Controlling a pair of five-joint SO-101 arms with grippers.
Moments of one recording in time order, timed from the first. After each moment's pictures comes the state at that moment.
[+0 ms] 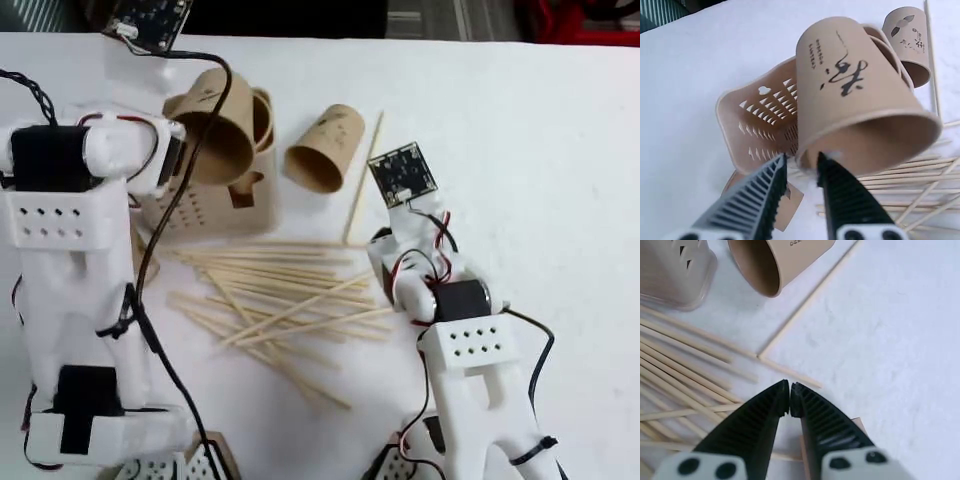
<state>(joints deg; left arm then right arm) -3.6 -6.9 -30.9 101.8 -16.1 -12.4 -46.5 53.6 48.2 16.0</state>
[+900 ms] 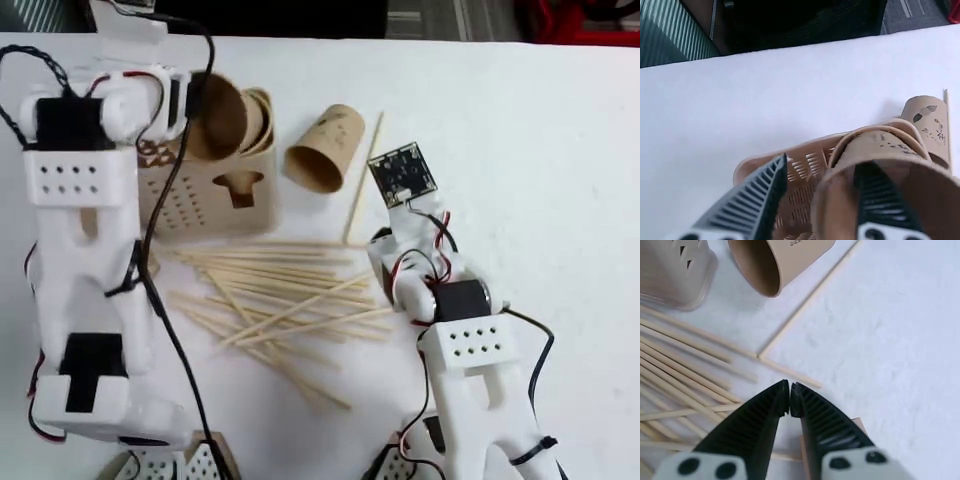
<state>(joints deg) -5.6 2.2 -33.7 84.0 -7.3 -12.4 -46.5 53.6 48.2 16.0</state>
